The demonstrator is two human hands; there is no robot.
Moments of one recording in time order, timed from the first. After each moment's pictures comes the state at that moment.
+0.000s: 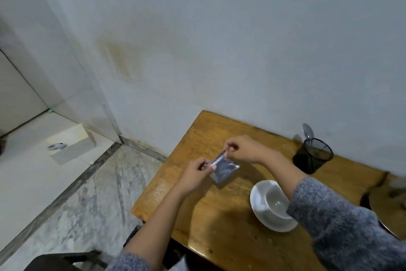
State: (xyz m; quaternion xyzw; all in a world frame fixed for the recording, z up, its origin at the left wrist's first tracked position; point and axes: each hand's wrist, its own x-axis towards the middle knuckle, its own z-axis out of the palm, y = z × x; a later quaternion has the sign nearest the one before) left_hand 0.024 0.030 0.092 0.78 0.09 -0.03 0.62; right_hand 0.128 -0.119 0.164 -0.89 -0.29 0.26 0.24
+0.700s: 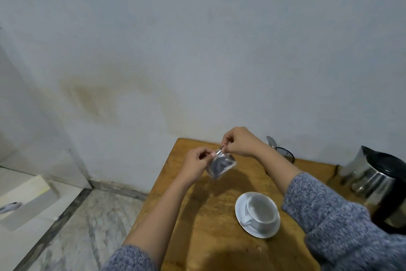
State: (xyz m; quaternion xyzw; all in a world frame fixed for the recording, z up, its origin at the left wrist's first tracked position) left_hand 0.069 0.006 0.176 0.80 -0.01 0.05 0.60; right_hand 0.116 -0.143 0.249 -0.93 -0.17 0.11 0.29
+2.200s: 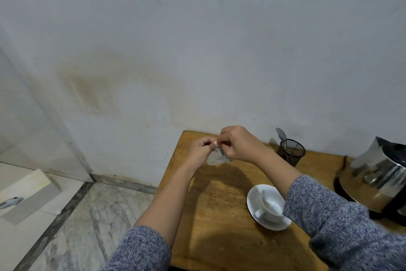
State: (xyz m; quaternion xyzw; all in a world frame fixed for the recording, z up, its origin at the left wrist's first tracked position) left_hand 0.089 0.035 0.168 0.73 0.01 -0.01 0.68; right_hand 0.110 -0.106 0.217 -0.91 -0.37 -0.07 0.18
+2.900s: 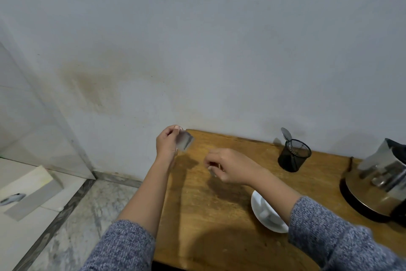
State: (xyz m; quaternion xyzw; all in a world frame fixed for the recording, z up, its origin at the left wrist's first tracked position) left_hand 0.109 0.108 0.158 0.62 0.18 0.16 0.74; right_hand 0.079 -0.085 0.190 -0.88 -0.44 0.03 0.18
